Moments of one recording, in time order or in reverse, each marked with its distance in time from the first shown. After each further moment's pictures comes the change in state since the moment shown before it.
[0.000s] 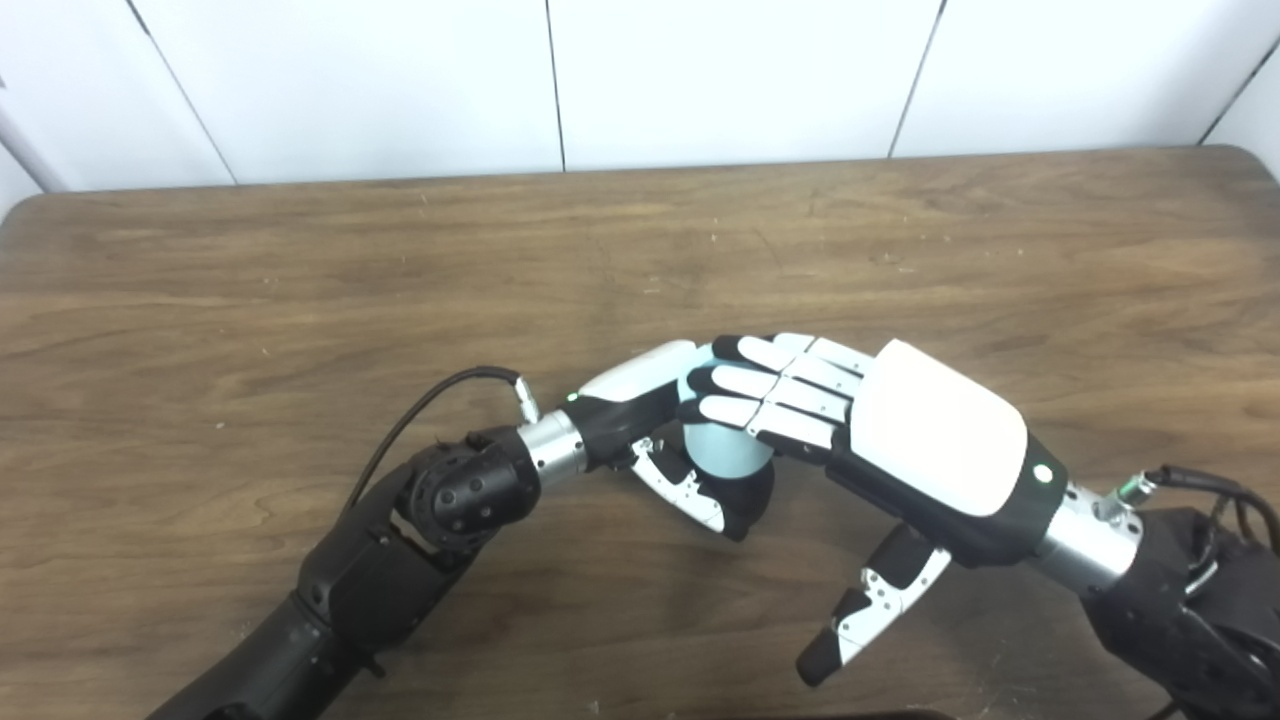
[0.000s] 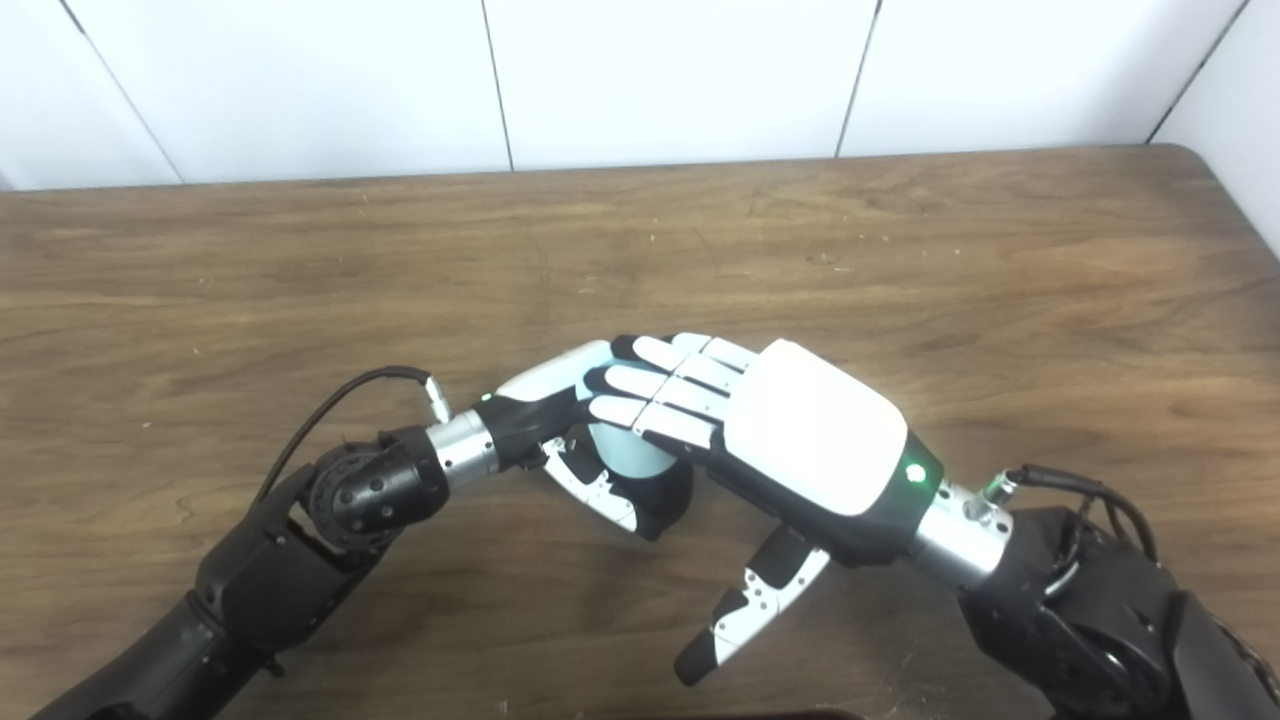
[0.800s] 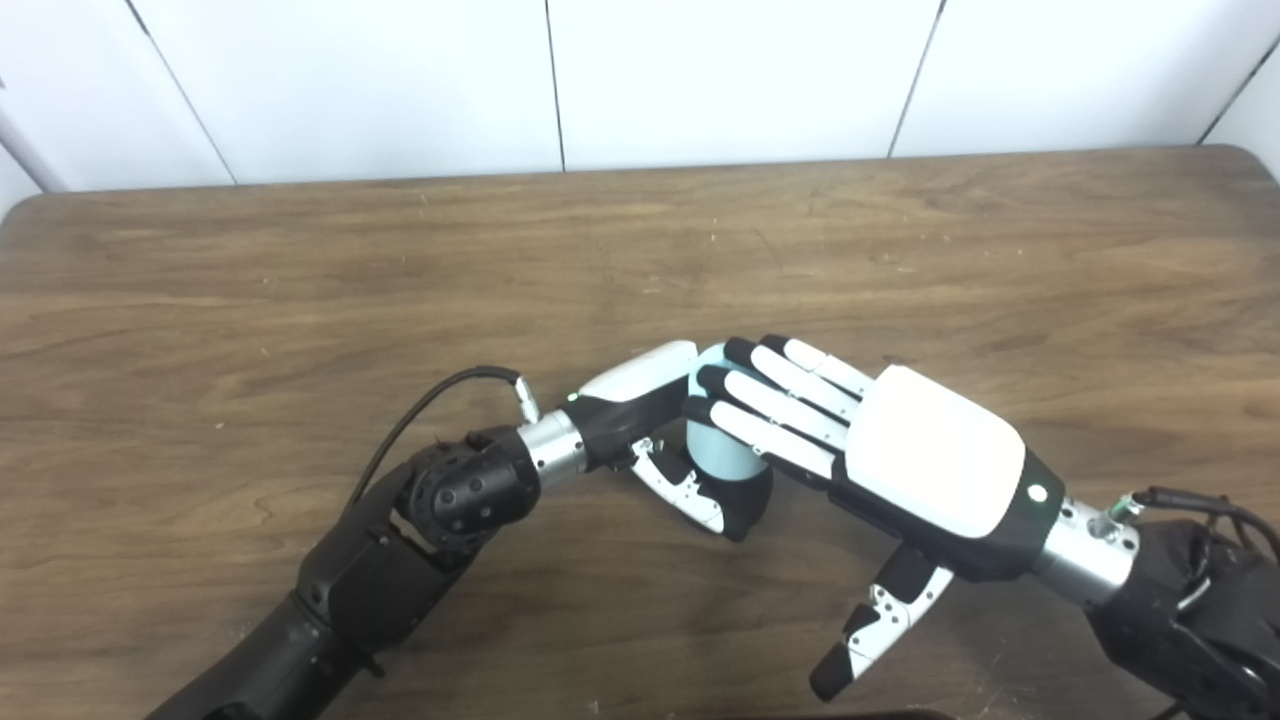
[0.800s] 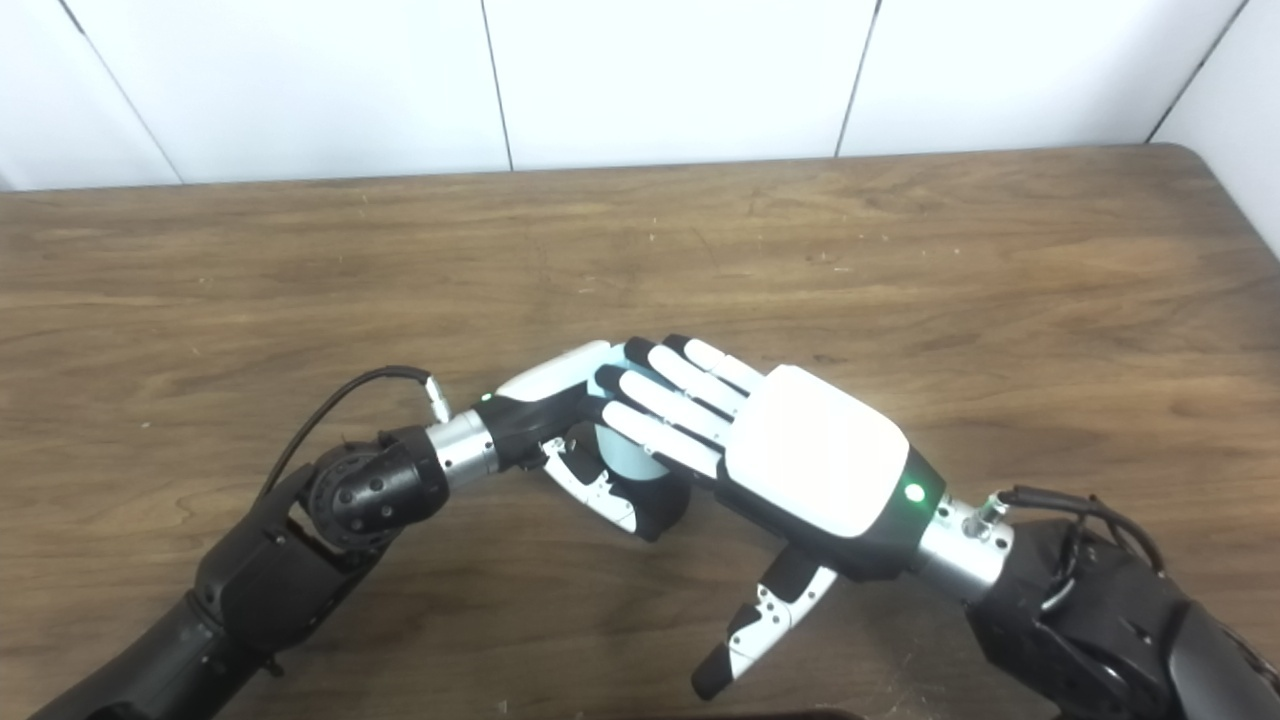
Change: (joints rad) left arm -0.002 0.001 0.000 -0.002 0.001 0.000 -0.001; right arm 0.018 -0.028 0.003 0.032 -0.091 -0.059 -0.009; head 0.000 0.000
